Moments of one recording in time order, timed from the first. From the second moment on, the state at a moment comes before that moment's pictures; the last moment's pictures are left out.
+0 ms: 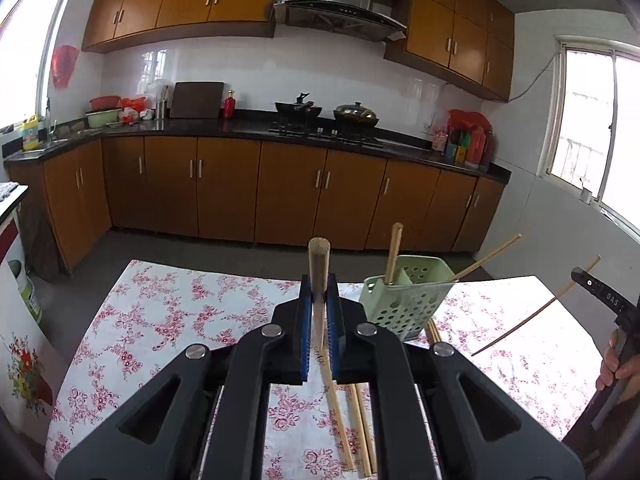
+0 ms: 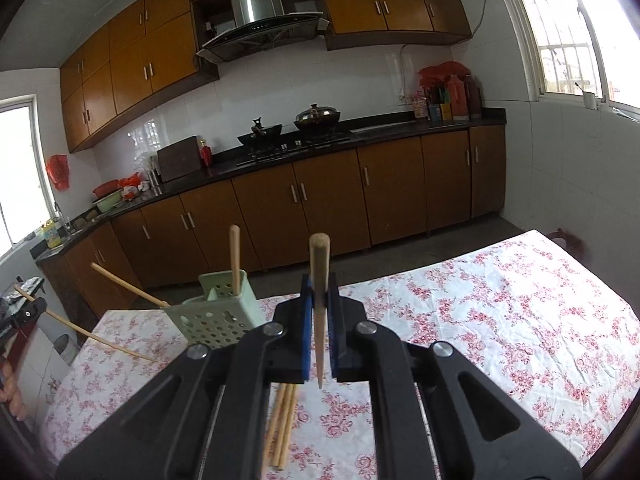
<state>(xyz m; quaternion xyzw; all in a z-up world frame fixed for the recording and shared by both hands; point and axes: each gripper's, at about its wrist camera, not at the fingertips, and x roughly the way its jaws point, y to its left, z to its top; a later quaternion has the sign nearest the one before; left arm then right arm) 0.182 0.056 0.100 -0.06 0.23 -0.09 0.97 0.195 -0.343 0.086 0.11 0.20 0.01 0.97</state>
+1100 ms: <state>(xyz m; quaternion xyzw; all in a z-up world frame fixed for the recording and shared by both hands) 0.257 -0.016 0.136 -0.12 0.14 -0.09 0.98 0.269 -0.273 0.144 0.11 0.14 0.07 0.98</state>
